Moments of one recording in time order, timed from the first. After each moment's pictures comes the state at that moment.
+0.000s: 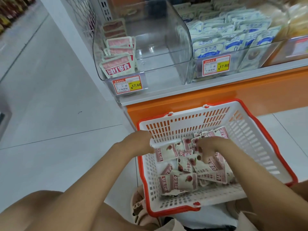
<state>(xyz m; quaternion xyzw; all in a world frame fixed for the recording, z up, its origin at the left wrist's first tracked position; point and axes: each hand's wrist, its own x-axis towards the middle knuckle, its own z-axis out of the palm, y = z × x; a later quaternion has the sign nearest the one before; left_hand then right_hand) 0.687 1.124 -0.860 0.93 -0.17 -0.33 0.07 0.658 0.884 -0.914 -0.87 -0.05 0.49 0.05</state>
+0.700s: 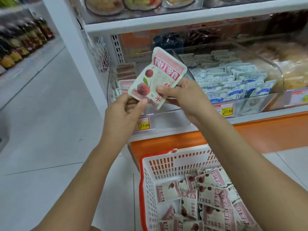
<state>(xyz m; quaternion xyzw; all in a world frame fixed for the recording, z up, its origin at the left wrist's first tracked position) 0.745 1.128 -0.727 0.85 -0.08 0.13 0.51 0.758 0.961 -0.709 -0.67 0.00 -0.02 0.74</state>
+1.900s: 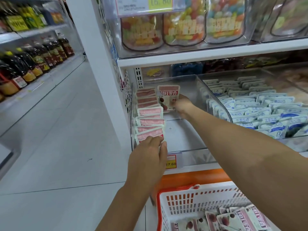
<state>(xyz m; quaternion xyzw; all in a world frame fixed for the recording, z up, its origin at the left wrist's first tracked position) 0.784 1.142 -0.775 0.95 -0.14 0.16 0.22 1.002 0.977 -0.789 -0.82 0.13 0.00 0.56</state>
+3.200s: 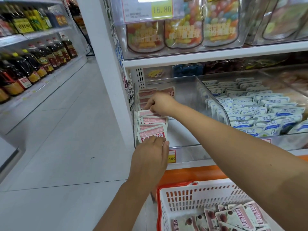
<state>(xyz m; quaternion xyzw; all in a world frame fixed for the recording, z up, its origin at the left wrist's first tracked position) 0.775 1.141 -0.772 0.97 -0.14 0.10 0.15 0.917 1.041 -0.706 -0.95 -0.14 0.03 0.27</state>
